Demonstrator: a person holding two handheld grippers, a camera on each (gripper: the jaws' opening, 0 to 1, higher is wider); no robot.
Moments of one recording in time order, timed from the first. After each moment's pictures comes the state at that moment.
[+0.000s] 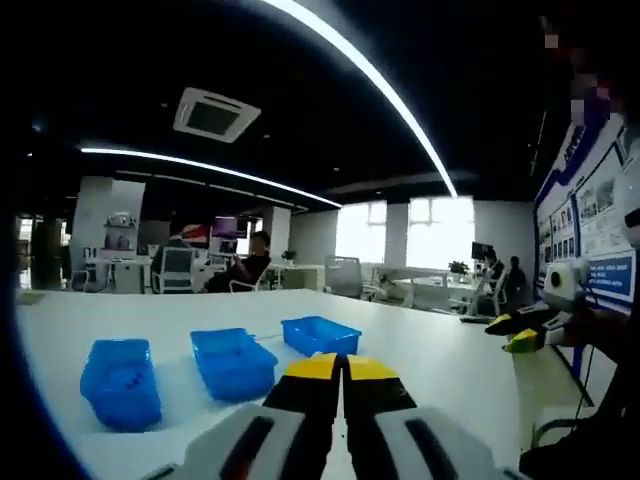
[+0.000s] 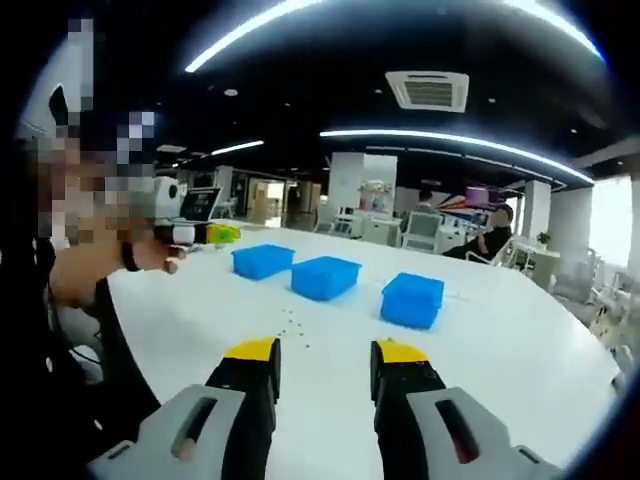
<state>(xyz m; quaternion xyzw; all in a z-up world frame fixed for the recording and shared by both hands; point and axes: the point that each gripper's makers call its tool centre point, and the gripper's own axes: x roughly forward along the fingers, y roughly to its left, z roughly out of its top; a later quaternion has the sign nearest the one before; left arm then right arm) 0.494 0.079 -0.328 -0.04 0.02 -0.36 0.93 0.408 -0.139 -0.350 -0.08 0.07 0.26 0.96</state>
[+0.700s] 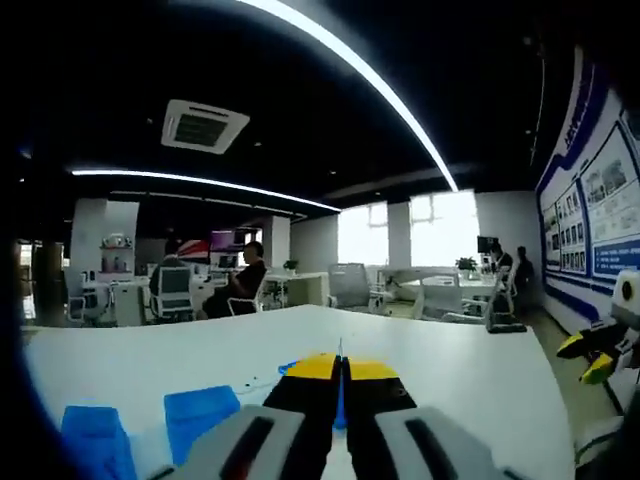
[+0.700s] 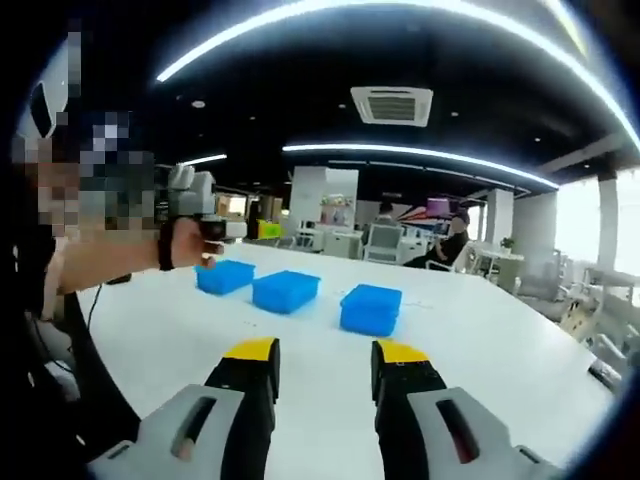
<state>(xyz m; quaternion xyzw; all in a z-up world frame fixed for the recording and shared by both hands) 0.623 -0.018 -0.284 0.01 0.00 -0.37 0.93 0.409 -0.174 -0.337 -0.07 0.05 0.17 0.98</state>
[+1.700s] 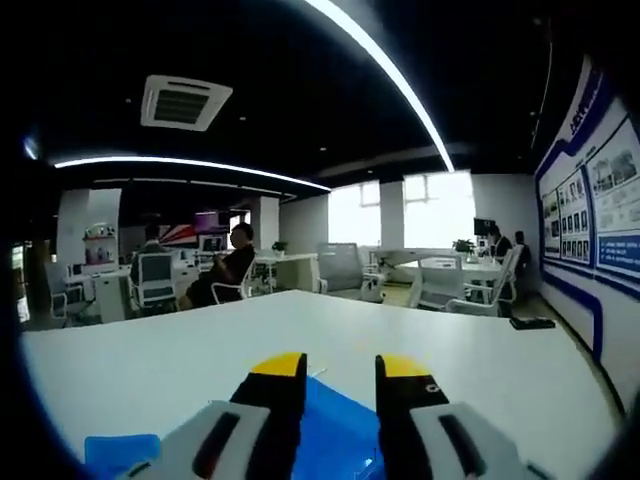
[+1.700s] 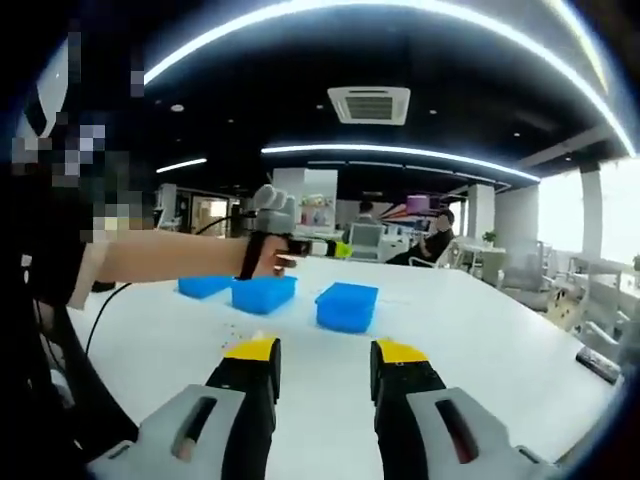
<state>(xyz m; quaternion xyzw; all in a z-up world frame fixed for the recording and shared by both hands) 0.716 -0.142 -0.314 0.02 0.04 -0.39 0.92 0.408 -0.203 -0.335 -0.05 0.04 0.14 0.99</state>
